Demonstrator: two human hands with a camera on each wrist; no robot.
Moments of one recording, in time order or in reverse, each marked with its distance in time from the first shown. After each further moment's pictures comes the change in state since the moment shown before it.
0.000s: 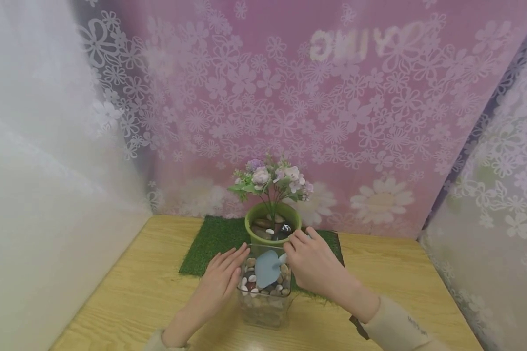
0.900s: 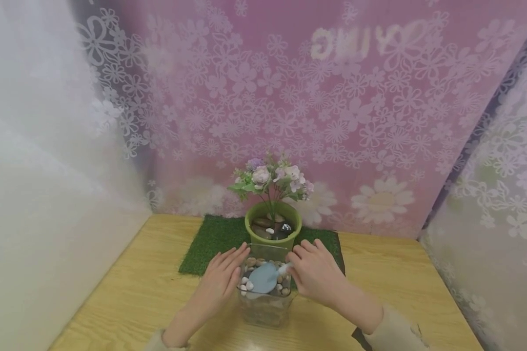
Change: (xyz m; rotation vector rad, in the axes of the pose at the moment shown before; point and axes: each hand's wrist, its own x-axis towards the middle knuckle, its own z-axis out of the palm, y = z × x) left_hand 0.000 0.001 0.000 -0.032 -0.002 -0.011; right_hand -0.020 -0.012 0.008 0.189 -0.023 0.119
